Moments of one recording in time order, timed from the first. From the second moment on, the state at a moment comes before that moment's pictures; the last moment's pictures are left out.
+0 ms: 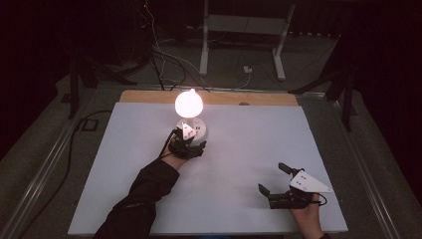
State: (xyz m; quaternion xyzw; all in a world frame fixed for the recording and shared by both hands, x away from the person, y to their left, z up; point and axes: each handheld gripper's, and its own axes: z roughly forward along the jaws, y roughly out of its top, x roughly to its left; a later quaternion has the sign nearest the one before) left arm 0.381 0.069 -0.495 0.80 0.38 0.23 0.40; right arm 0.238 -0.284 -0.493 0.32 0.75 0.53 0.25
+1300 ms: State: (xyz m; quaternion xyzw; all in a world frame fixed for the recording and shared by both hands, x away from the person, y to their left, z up) left arm 0.415 0.071 -0.514 0.79 0.40 0.25 0.39; right arm 0.239 -0.284 -0.494 0.32 0.75 0.53 0.24
